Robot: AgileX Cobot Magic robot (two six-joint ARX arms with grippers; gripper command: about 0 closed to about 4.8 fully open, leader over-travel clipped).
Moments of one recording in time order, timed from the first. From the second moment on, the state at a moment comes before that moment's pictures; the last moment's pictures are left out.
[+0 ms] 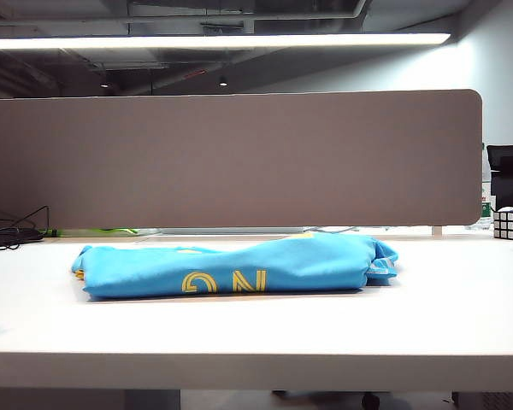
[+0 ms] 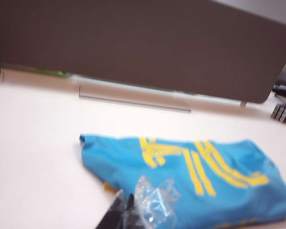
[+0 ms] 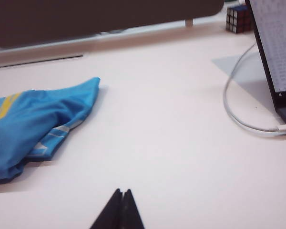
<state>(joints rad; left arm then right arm) 0.09 0.00 0.10 -0.04 0.35 -0.24 -0.05 0.00 0.10 -0.27 -0.05 0.13</state>
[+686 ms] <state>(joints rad) 0.09 0.00 0.00 0.23 0.27 -0.04 -0.05 0.00 0.01 0.05 -0.03 0.08</state>
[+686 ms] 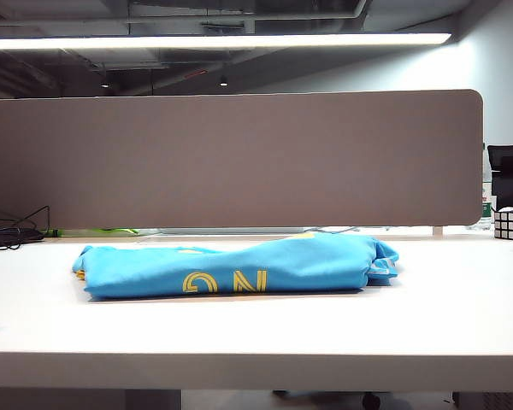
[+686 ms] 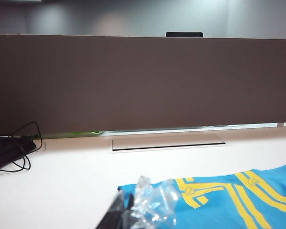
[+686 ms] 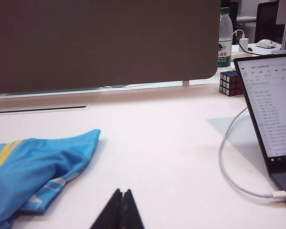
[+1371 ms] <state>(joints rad) 0.09 0.00 0.00 0.23 0.27 -0.04 -0.05 0.00 0.01 0.09 -0.03 0.08</state>
